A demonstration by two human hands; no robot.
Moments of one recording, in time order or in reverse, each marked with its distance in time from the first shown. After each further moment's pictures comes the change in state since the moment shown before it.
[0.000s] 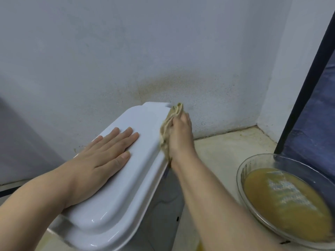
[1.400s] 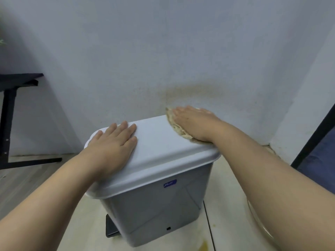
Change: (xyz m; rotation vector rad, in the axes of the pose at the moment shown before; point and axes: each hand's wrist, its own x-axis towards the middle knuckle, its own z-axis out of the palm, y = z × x) left_hand -0.024 -0.017 -0.018 0.013 0.003 -0.485; right_hand 0.050 -0.054 -0.035 -0.618 -0.711 -0.334
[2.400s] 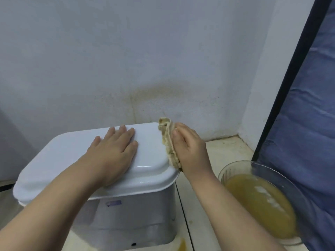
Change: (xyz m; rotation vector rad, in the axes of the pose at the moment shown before) left_hand 0.008 0.087 0.013 -0.042 0.016 0.163; right_hand -0.088 0.024 0.066 0.993 0.818 0.149
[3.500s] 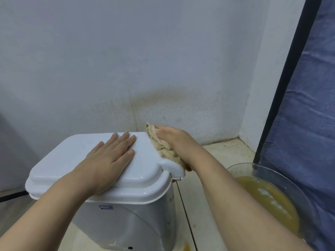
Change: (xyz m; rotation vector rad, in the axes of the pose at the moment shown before) left_hand -0.001 -0.024 -0.003 -0.030 -0.027 0.149; right_hand 0.035 -0.030 -0.006 0.147 -0.437 0.467
